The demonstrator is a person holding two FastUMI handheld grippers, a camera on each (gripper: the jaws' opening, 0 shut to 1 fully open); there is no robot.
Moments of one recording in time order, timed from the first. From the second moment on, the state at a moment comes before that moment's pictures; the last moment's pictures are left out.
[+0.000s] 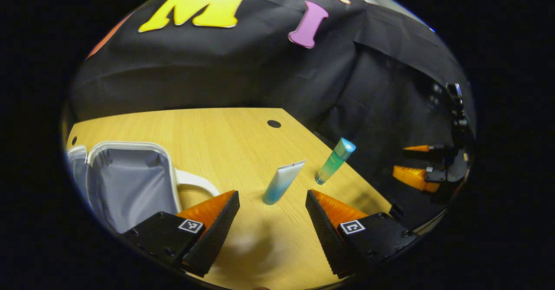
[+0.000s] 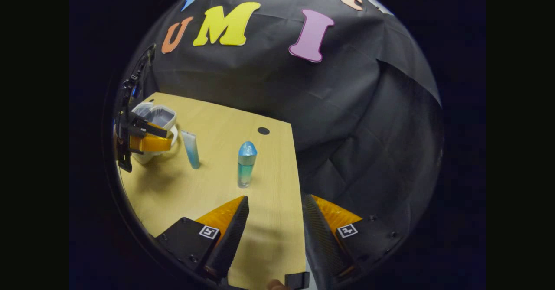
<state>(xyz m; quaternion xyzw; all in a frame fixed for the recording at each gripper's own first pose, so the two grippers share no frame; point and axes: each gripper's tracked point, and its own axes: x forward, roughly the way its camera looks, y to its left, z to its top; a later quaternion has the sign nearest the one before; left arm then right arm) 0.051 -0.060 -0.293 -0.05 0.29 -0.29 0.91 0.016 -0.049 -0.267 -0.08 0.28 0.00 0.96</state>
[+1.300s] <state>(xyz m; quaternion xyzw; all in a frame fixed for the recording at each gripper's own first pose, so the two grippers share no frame) 0.091 -0.122 -0.358 -0.05 0.35 -0.24 0.90 0.156 0.029 -0.336 0.04 0.25 0.10 0.96</state>
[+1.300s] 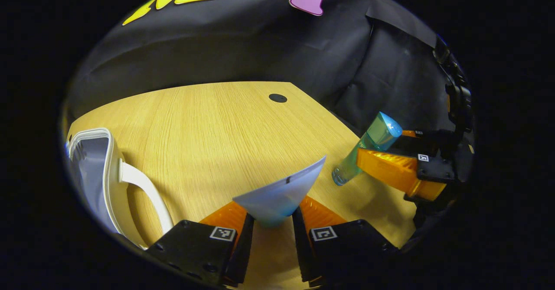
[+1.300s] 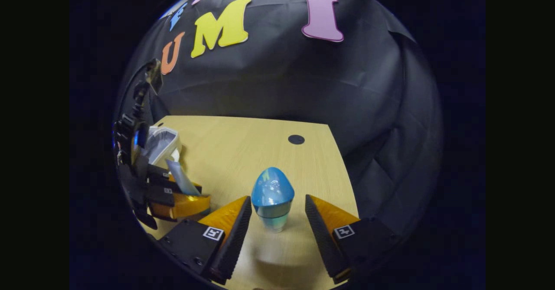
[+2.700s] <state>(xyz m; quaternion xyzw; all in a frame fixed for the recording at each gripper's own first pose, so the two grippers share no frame) 0.042 0.214 -0.364 -0.03 0.47 0.01 0.88 0.052 0.089 -0.256 0.03 0.24 0.00 0.97</state>
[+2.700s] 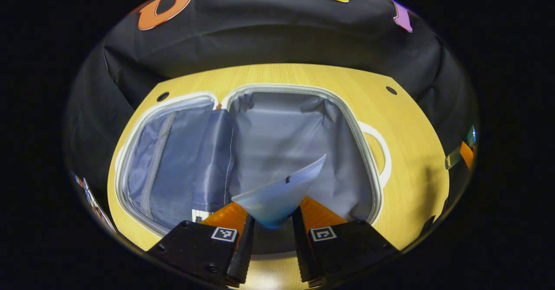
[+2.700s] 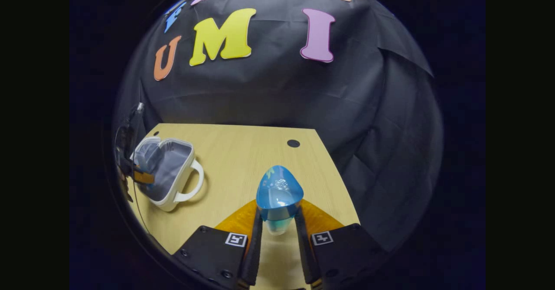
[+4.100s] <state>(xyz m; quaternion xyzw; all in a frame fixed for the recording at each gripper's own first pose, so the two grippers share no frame) 0.065 0.218 -0.371 -0.01 0.49 0.02 0.87 -0.004 0.113 -0.244 -0.02 0.28 0.02 0.96</state>
